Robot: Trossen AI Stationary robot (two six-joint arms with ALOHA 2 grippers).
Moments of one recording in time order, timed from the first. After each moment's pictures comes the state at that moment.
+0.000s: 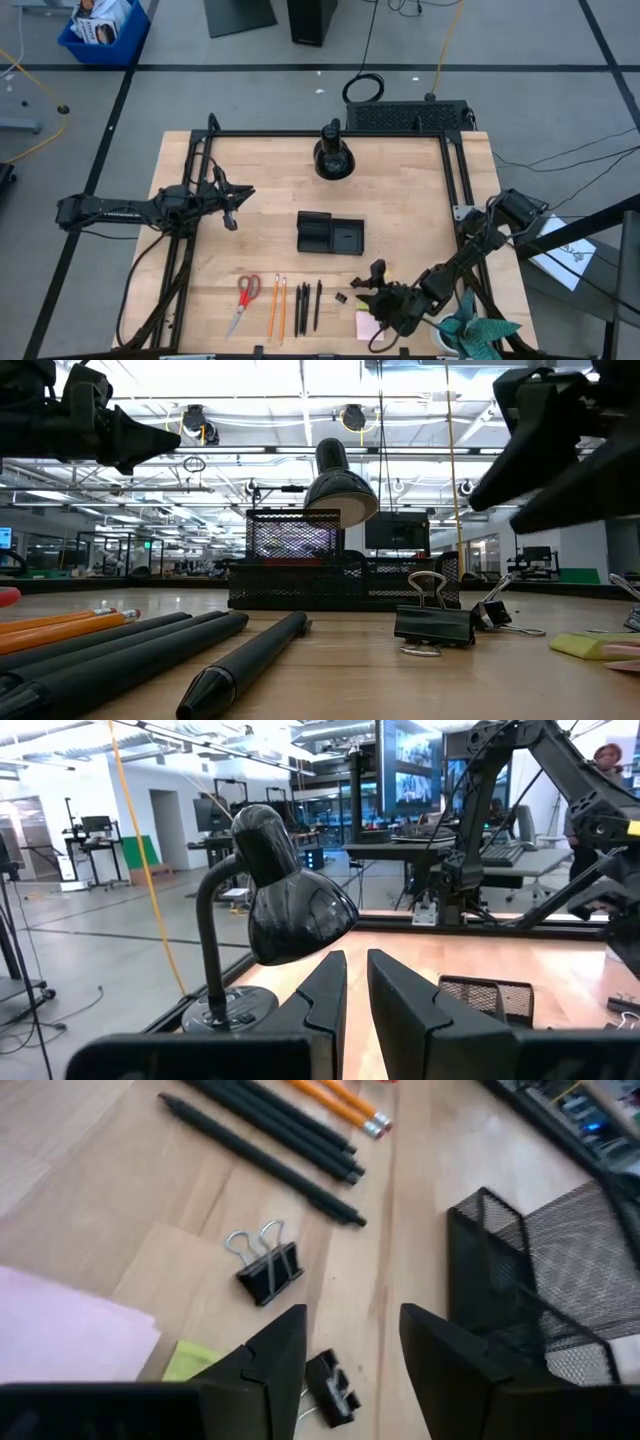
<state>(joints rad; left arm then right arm) 0.06 0.33 0.01 0.45 -0.22 0.08 0.78 1.78 0.89 -0.01 0.72 0.10</state>
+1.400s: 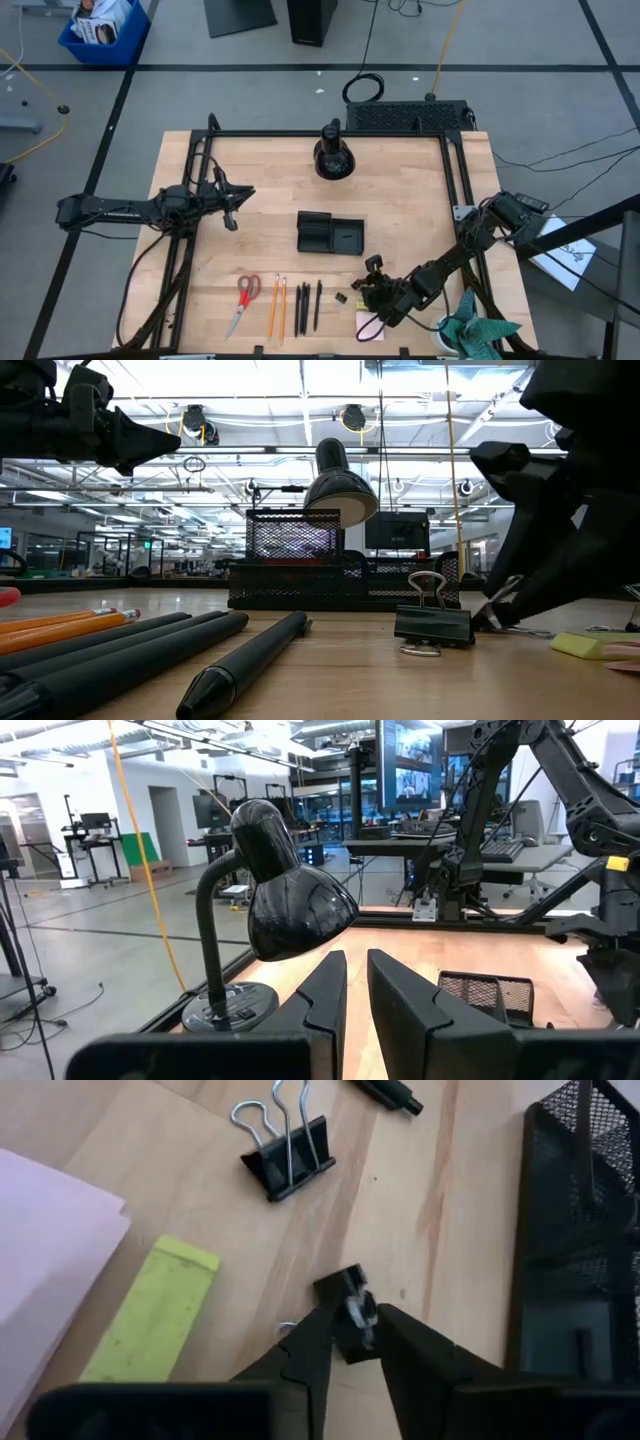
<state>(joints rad) 0.06 0.33 0.01 0.44 -0.22 0.08 0.70 1.83 0.89 -0.11 0.57 0.14</state>
